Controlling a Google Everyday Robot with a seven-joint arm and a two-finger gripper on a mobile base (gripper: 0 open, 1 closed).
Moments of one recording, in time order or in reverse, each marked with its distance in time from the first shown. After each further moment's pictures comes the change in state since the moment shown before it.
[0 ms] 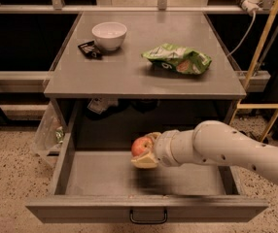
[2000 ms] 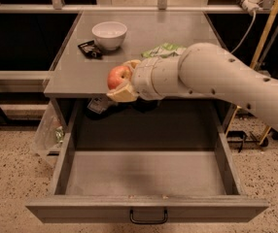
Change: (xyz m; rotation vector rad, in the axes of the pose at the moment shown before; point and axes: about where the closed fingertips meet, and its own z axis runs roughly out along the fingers) arm -0.209 -0.061 -0.065 0.155 -0.187 -0.276
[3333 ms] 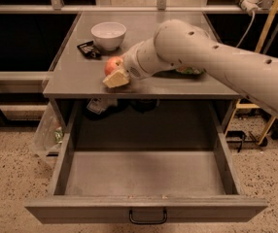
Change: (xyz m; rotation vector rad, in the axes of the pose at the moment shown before) arm 0.019 -0.057 0.071 -0.040 0.144 0.107
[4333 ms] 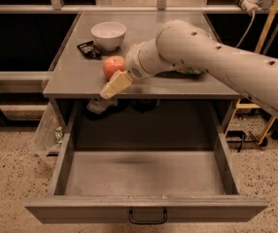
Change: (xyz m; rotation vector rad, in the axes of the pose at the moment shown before) arm -0.002 0.001 -0.003 -0.007 -0.017 -0.004
